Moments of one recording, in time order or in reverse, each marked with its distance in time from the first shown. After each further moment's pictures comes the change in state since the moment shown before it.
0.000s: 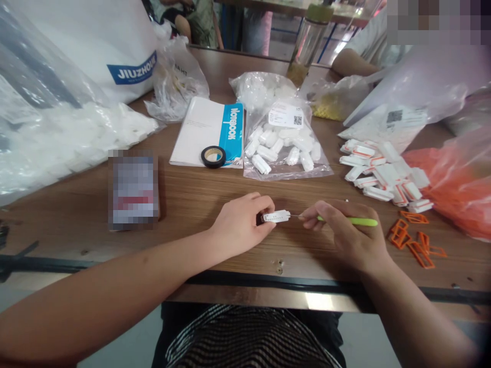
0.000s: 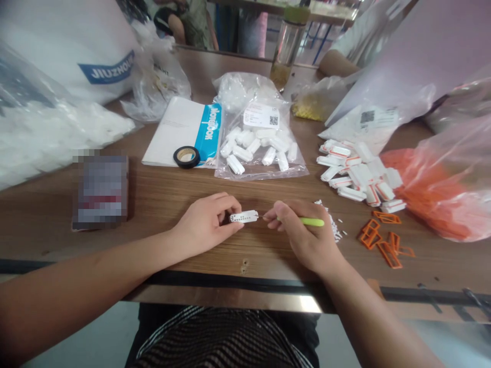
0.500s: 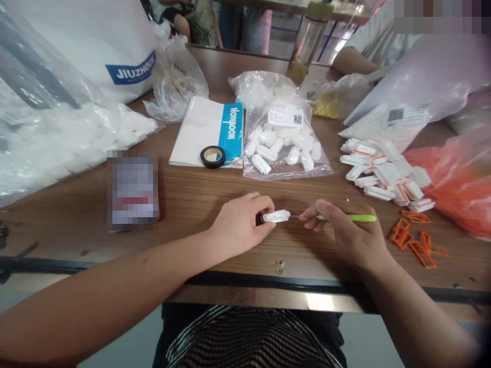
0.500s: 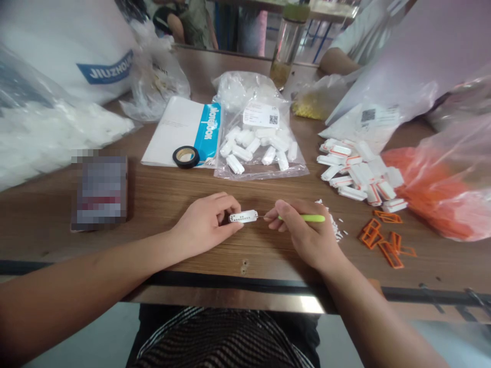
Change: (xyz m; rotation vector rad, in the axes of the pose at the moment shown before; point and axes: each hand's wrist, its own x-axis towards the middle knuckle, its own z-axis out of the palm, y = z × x) left_hand 0.000 -0.001 0.000 -0.004 0.003 0.006; right_hand 0.001 0.011 -0.004 0.094 0.004 0.050
